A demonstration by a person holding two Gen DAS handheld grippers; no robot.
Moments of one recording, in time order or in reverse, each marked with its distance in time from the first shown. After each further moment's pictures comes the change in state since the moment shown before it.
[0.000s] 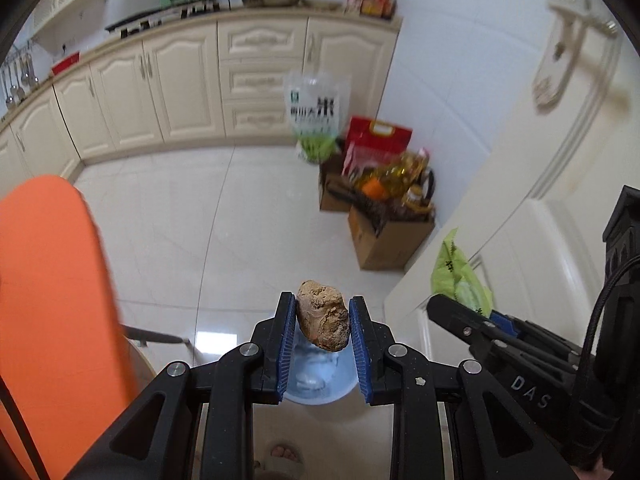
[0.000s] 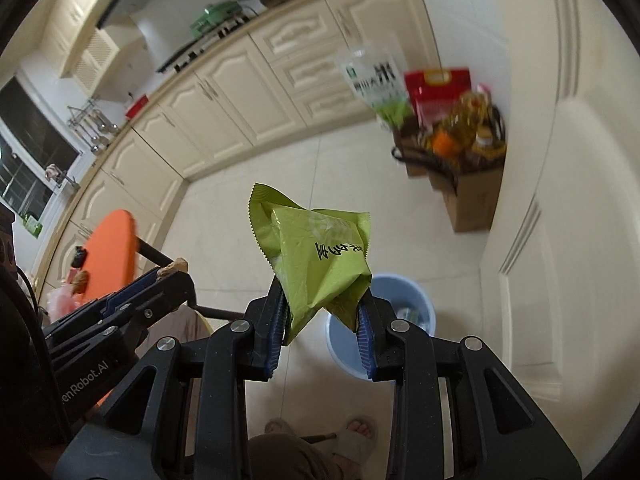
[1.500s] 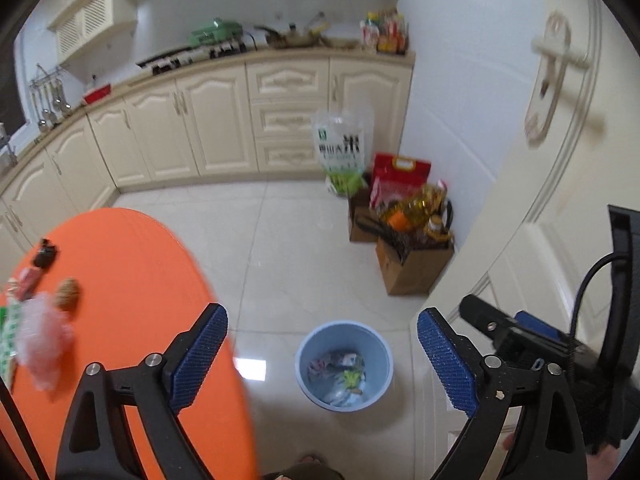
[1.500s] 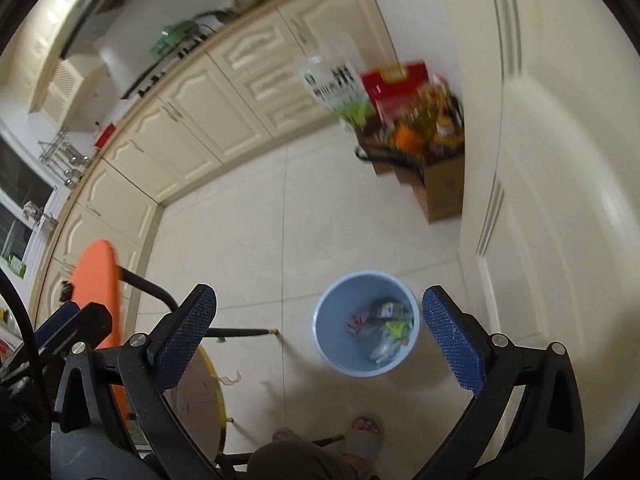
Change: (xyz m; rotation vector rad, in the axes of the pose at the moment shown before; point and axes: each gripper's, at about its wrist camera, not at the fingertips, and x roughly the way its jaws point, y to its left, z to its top) left arm -0.051 -0.027 0.076 0.032 -0.138 0.091; right arm -0.058 0.016 -0.003 0.072 -0.106 -0.089
